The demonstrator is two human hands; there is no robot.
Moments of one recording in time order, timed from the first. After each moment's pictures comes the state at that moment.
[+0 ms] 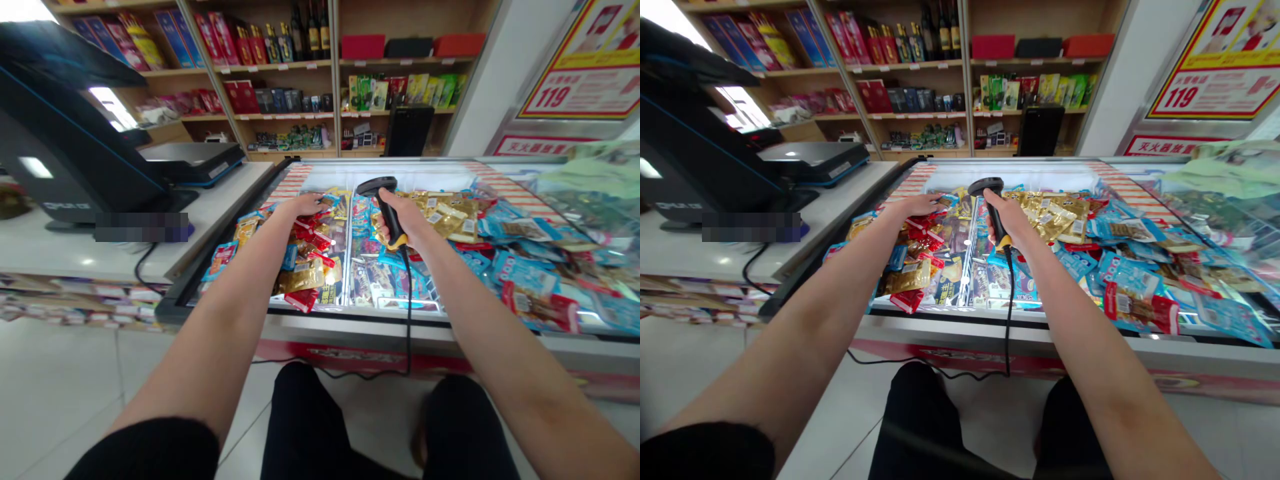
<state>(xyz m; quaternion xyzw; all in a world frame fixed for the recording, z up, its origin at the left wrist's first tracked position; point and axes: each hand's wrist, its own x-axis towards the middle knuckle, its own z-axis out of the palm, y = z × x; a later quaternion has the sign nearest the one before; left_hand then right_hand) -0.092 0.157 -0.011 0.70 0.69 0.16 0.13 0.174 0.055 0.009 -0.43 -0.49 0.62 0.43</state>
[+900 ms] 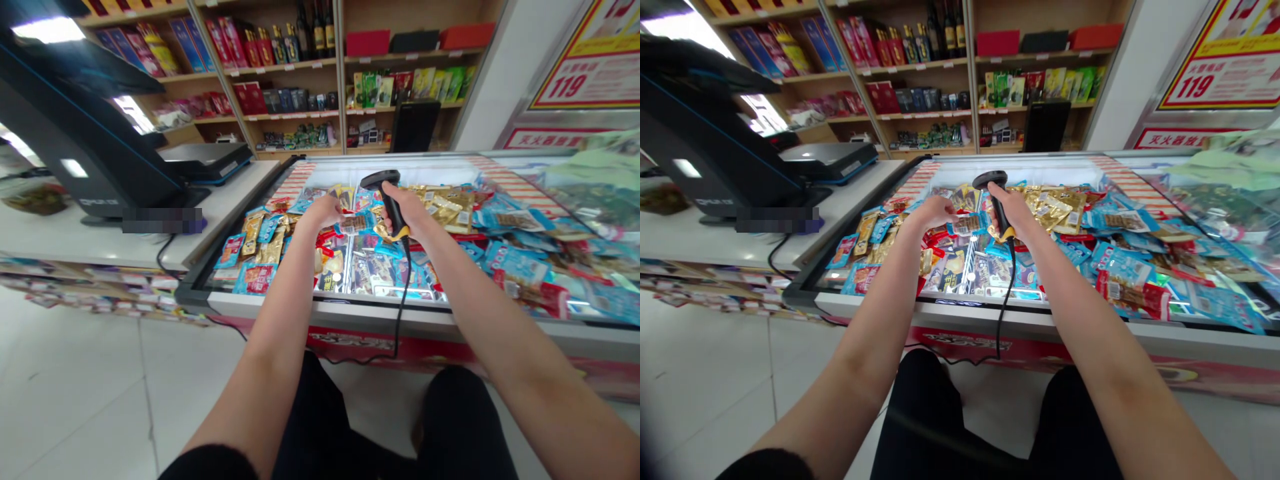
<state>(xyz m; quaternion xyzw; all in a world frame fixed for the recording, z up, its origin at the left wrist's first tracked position) -0.019 0.068 0.009 0.70 0.69 0.15 0.11 0.190 0.055 0.009 -0.42 -0.51 0.61 0.44</state>
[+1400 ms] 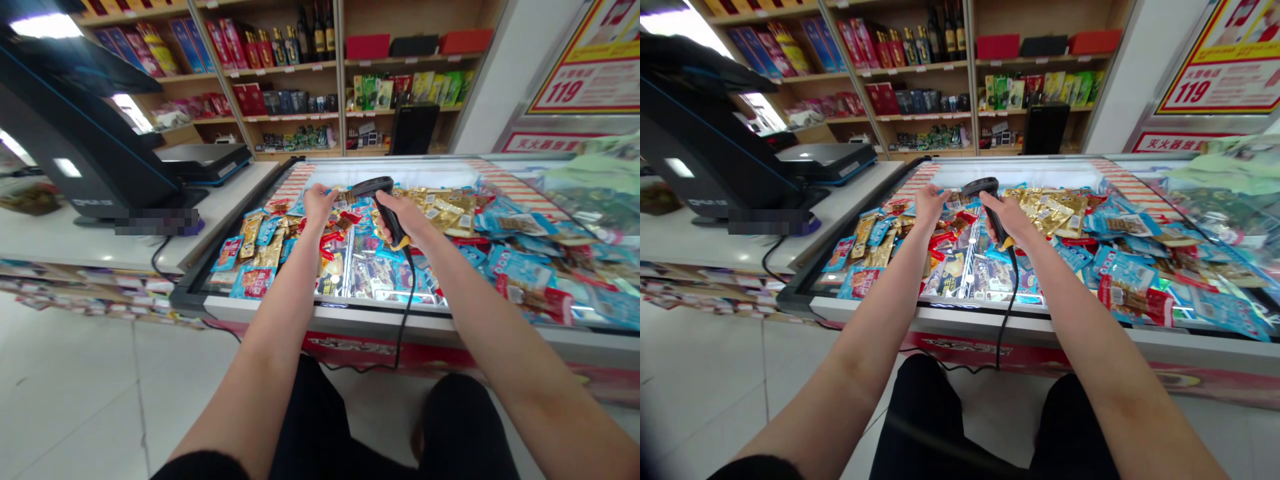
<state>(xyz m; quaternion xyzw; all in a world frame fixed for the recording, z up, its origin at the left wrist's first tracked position) -0.025 0.116 -0.029 0.50 0.63 0.58 0.15 0.185 0.040 0.011 -0.39 -0.56 0.61 0.41</state>
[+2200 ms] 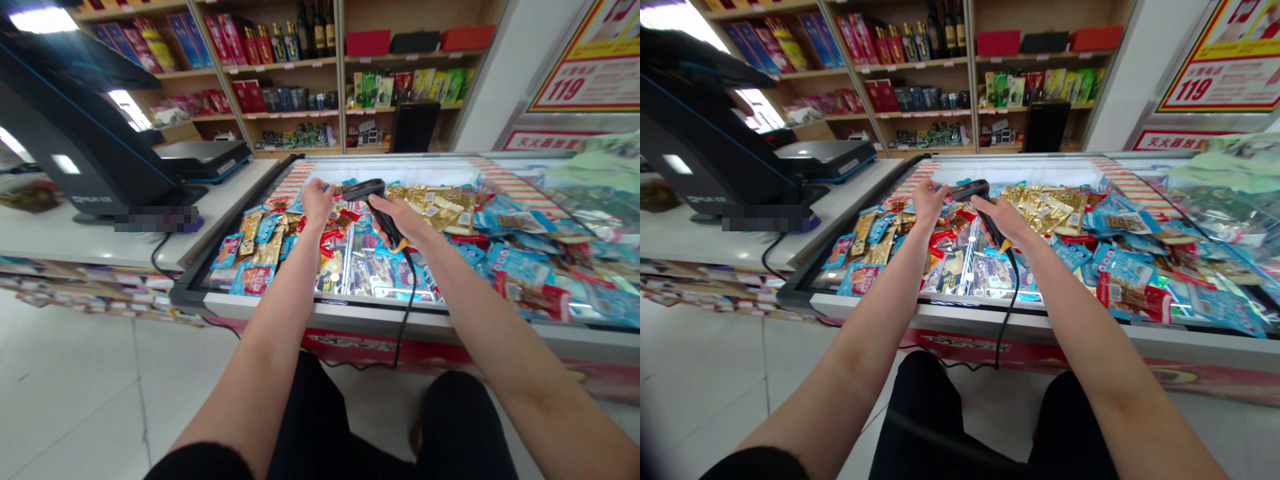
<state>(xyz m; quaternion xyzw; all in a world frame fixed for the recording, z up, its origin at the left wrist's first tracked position) -0.022 0.105 -0.021 0.51 0.65 0.56 0.06 0.184 0.034 0.009 -0.35 -0.60 0.61 0.37</state>
